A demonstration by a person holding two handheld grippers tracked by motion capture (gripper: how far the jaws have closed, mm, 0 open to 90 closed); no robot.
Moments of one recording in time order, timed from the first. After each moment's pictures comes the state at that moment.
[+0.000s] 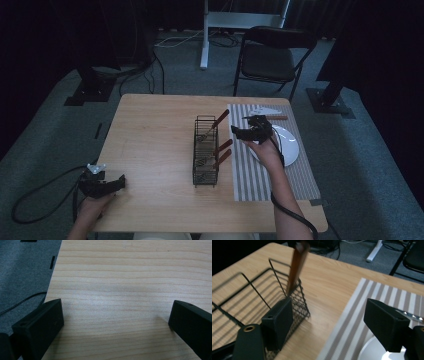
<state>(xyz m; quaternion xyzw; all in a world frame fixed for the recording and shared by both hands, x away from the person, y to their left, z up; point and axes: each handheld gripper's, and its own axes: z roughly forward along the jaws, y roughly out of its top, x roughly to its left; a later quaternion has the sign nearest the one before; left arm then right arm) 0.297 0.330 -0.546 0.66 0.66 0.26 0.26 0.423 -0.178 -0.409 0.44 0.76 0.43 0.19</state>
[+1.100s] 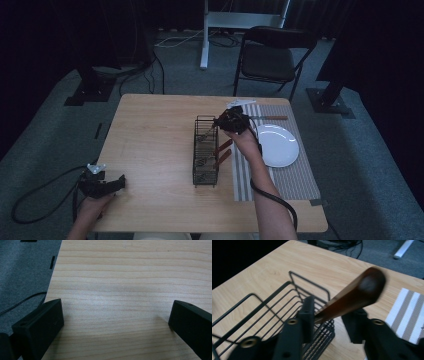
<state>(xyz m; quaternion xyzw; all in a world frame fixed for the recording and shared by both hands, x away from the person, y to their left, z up) 0.297 0.330 -0.546 0.66 0.66 0.26 0.26 0.468 -0.121 -0.422 0.41 0.79 0.44 0.13</state>
